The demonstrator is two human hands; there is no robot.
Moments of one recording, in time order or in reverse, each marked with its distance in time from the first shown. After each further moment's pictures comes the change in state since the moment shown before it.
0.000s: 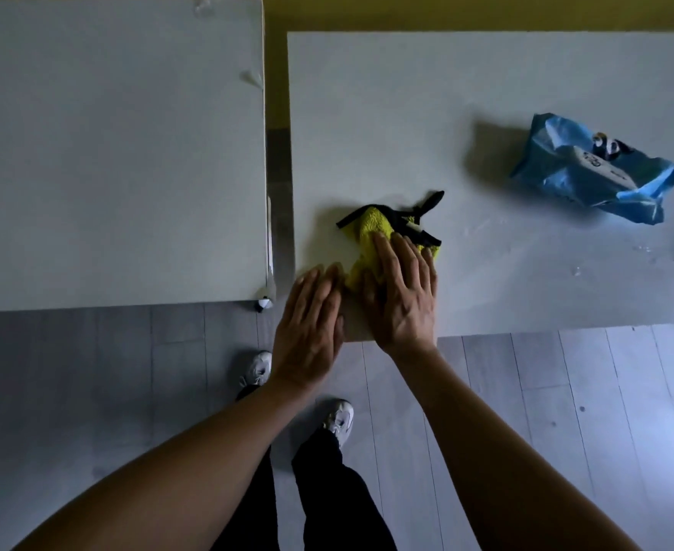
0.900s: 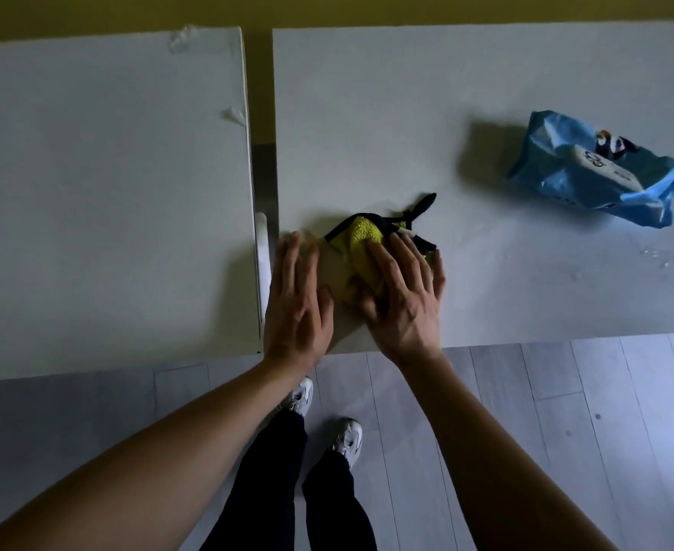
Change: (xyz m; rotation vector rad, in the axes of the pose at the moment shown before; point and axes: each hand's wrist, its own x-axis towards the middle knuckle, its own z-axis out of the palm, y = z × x) left_hand 0.101 -0.029 -0.007 -0.209 0.035 -0.172; right_hand 0.062 0.010 0.007 -0.005 0.063 0.004
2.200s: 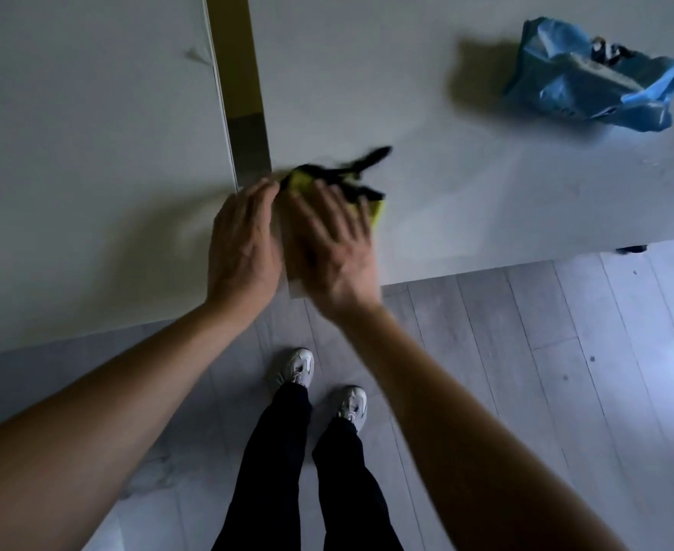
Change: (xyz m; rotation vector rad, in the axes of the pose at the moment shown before) left_hand 0.007 -0.024 -0.050 0.142 -0.024 0.090; right_hand -0.015 -0.069 0.031 0.056 0.022 -0.077
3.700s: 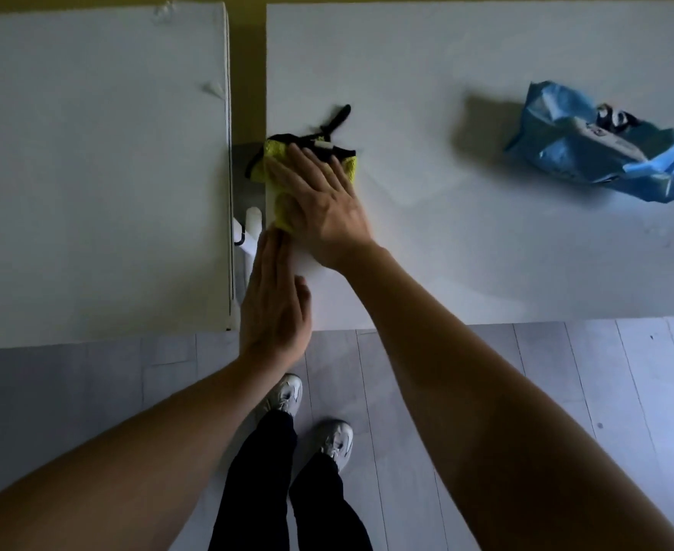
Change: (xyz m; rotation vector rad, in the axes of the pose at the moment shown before) left_hand -0.027 0.047 0.056 -0.008 0.039 -0.244; right_hand 0.109 0.044 0.006 0.007 -0.268 -0.243
